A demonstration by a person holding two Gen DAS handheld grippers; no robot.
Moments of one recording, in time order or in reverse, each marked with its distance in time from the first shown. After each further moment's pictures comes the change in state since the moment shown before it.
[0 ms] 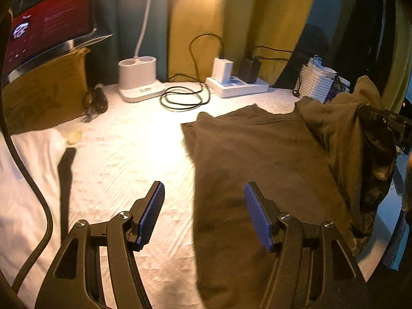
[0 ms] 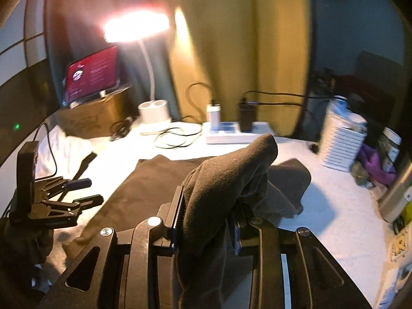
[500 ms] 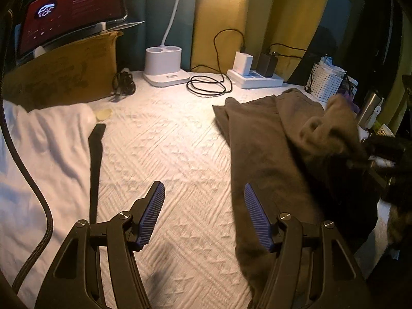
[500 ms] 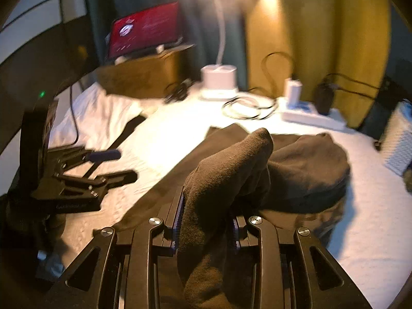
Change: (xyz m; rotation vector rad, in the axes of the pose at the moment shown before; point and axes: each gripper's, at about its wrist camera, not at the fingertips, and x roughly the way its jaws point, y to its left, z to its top) left arm -0.018 0.034 -0.029 -0.034 0.017 0.033; right arm 0.059 0.109 -0.034 -0.123 0.137 0.191
